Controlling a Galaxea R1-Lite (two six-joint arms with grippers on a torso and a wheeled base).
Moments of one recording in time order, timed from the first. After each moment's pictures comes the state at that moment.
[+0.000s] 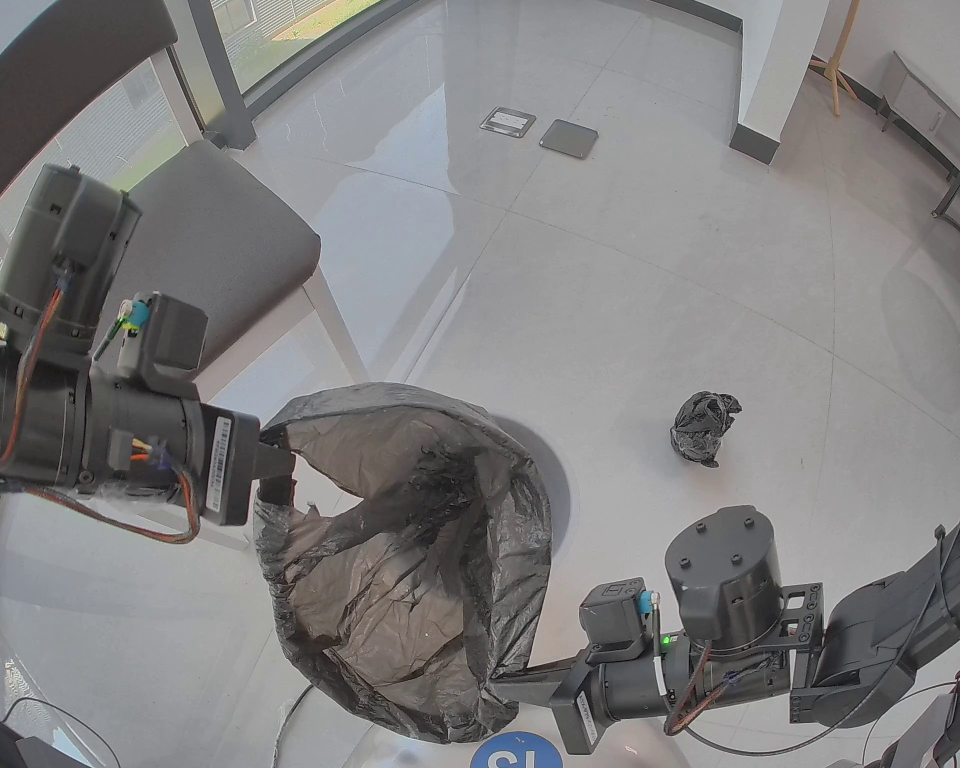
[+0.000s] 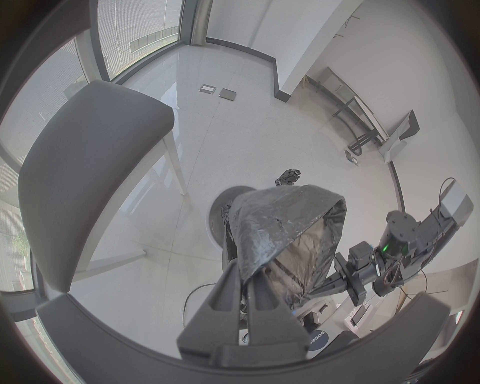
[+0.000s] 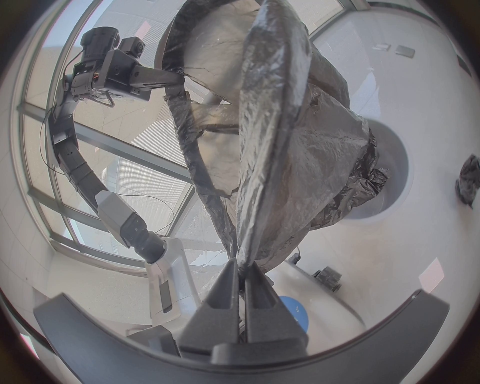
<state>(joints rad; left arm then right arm) -0.63 1.38 -1.26 0.59 0.07 -0.20 0.93 1.81 -0.59 -0.66 0.27 0.31</state>
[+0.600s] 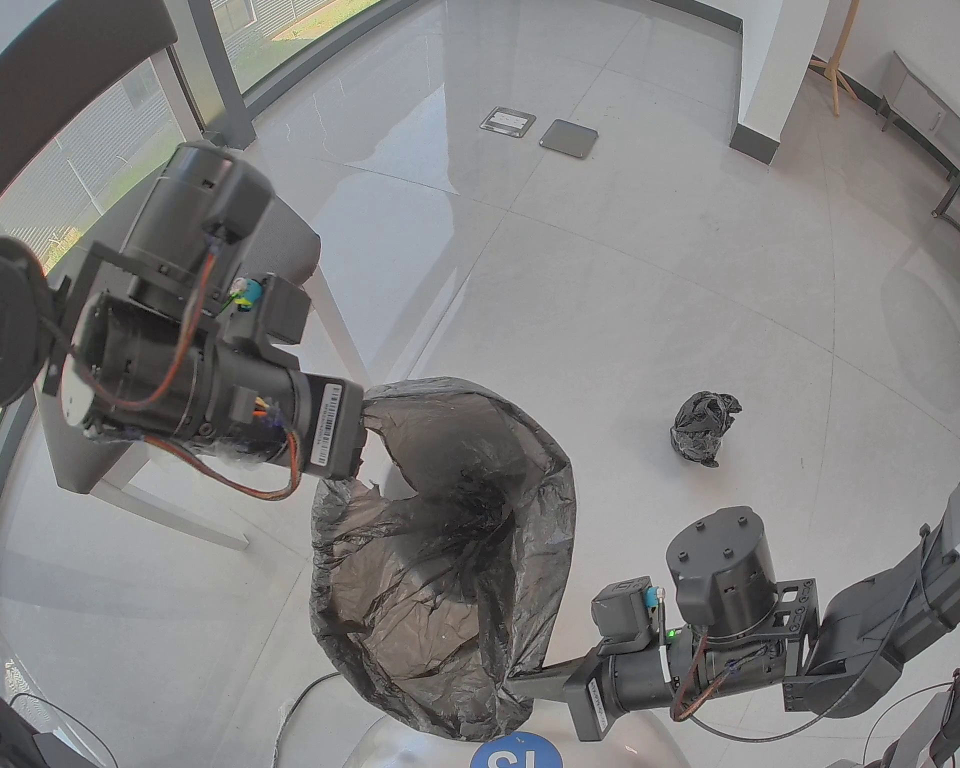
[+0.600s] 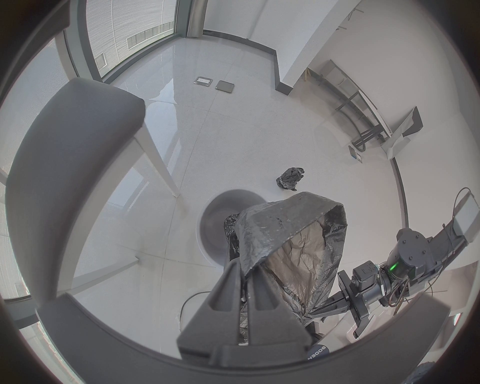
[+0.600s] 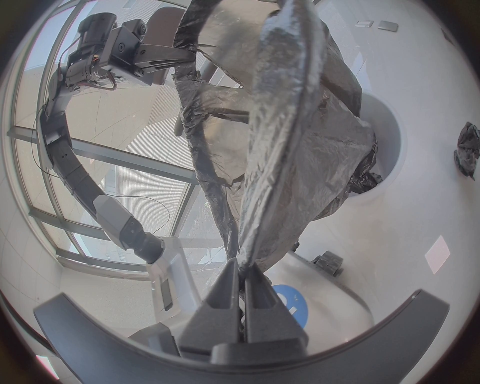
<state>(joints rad) -0.63 1.59 -1.41 0.57 0.07 -0.19 0.87 1.84 -0.56 -0.68 0.33 0.37</state>
